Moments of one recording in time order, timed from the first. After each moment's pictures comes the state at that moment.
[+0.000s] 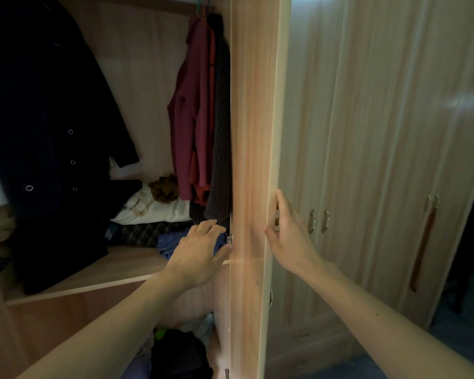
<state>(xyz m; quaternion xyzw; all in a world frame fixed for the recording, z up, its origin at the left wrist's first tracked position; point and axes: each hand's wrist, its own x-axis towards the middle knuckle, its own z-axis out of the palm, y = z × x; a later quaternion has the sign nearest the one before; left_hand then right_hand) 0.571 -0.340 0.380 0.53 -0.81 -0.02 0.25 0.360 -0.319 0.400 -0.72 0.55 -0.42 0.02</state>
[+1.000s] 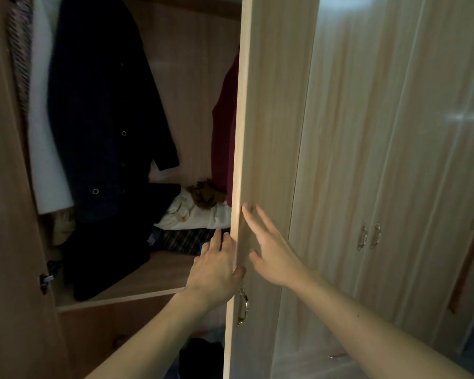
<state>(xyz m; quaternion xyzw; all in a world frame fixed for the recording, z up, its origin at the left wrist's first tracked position) 0.724 -0.384 0.362 0.59 -0.77 -0.04 0.24 0.570 -0.379 0.399 -0.81 0.50 -0.30 0.04</state>
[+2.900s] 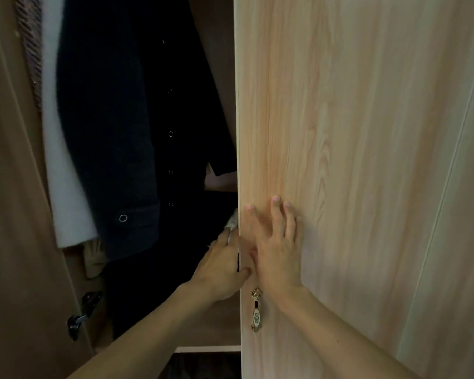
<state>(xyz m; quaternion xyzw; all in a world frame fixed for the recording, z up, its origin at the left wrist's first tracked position) 0.849 -0.609 0.368 0.64 -0.73 -0.06 0.23 0.720 -0.652 0.351 -0.73 0.51 -0.39 -0.24</state>
